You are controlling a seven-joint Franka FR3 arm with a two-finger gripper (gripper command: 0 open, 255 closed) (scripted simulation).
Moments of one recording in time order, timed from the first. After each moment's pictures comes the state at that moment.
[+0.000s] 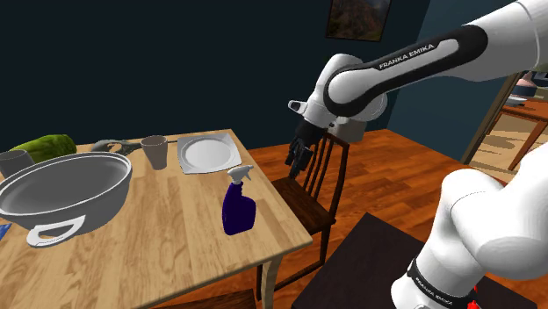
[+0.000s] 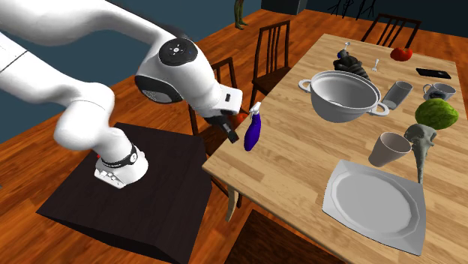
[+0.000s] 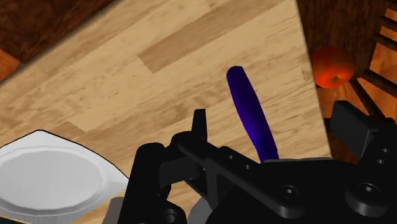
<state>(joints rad) 0.37 -0.48 -0.28 -2.65 0.25 2.38 -0.83</state>
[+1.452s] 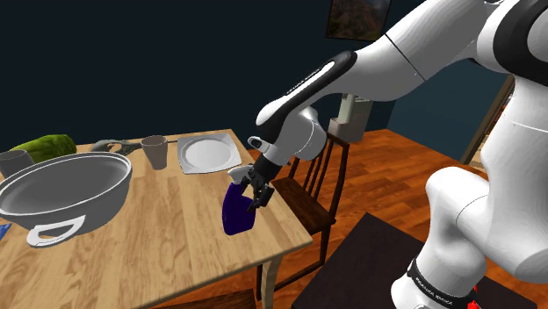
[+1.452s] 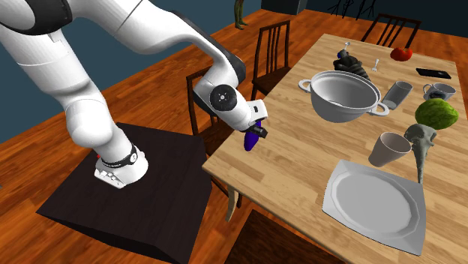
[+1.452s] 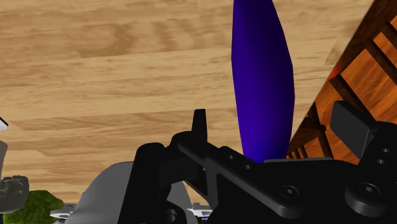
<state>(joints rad) 0.80 0.03 -0.51 -2.45 1.04 2.61 -1.78</state>
